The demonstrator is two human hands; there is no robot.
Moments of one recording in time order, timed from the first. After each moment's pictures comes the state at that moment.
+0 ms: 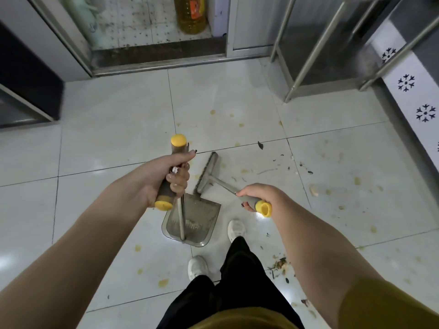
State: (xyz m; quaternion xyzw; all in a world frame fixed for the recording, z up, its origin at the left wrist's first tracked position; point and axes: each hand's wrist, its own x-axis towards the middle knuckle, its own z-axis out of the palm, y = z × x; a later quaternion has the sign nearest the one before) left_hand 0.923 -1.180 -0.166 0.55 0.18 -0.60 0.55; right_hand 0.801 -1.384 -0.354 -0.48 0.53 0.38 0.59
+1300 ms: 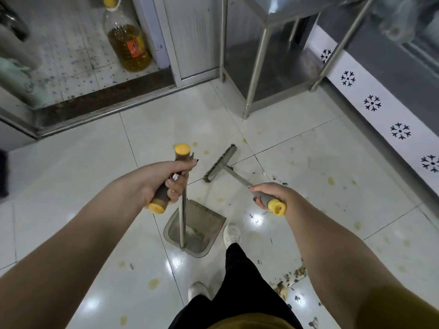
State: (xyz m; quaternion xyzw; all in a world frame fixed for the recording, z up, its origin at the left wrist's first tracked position) left_hand 0.996 -1.397 -0.165 0.63 0.06 -0.67 0.40; right_hand 0.802 -1.590 -0.321 -0.34 0.59 0.18 0.71
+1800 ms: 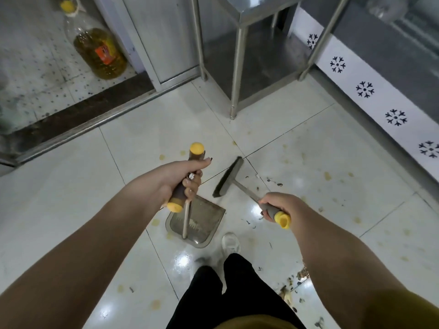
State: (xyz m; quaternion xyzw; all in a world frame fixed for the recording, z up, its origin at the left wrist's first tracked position) left_hand 1.019 -1.551 -0.180 0.66 0.05 -0.67 0.33; right_hand 0.803 -1.683 -0.344 -0.26 0.68 0.18 0.66
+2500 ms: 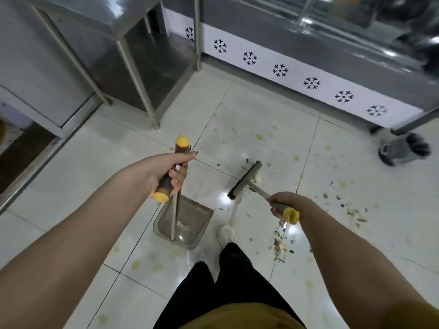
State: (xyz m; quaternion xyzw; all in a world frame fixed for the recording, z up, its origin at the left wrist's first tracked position) left_hand 0.982 -1.596 -0.176 0.61 -0.11 -0.77 0.16; right_hand 0.660 -1.584 -0.321 -0.11 0.74 -0.04 0.66
